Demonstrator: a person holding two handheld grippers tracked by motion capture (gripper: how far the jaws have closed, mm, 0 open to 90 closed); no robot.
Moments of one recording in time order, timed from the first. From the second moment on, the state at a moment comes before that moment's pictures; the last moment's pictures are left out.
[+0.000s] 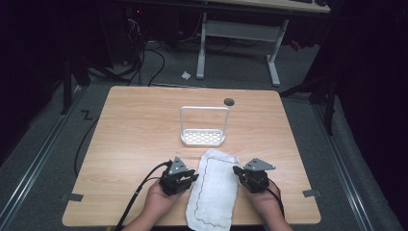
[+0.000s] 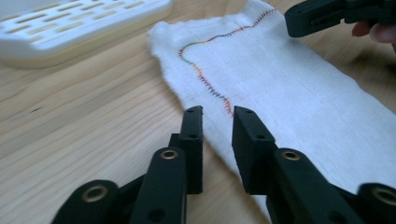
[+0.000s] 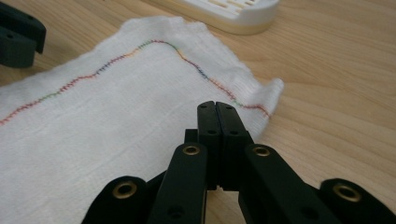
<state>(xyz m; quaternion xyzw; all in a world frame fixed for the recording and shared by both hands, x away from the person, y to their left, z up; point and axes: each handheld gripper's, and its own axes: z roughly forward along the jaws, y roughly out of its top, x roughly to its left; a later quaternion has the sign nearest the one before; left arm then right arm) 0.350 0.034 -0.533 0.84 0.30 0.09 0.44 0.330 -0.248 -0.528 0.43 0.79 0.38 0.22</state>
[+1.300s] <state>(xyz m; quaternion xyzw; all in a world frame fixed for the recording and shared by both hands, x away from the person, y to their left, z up) 0.312 0.095 -0.530 0.82 0.33 0.06 0.46 0.312 -0.202 -0.537 0.36 0.83 0.38 0.18</state>
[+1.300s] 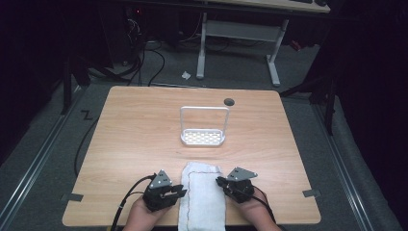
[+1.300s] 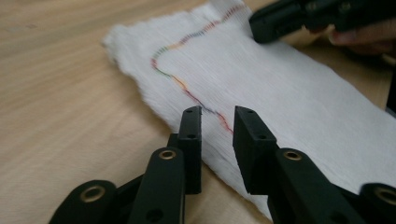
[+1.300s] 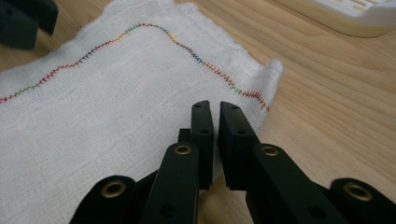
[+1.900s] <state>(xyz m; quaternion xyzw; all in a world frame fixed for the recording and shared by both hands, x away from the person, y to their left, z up) 0.363 0.063 -0.540 0.79 0.42 0.12 0.44 0.314 -0.204 -0.537 0.36 0.83 0.38 0.17</state>
